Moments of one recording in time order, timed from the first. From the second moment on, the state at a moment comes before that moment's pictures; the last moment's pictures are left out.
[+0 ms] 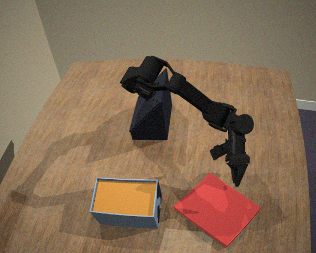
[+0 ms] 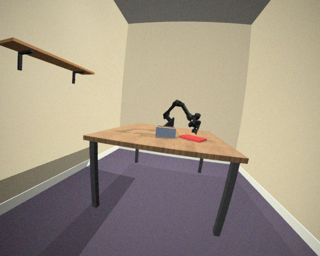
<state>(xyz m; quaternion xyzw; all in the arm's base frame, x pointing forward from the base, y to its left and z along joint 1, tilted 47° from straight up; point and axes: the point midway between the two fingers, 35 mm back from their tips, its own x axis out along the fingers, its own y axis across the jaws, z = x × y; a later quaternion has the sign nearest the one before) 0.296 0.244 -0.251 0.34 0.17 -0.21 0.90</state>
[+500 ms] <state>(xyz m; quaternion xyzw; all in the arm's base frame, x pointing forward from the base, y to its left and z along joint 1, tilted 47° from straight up) 0.267 0.238 -0.252 0.34 0.17 -0.21 0.90</state>
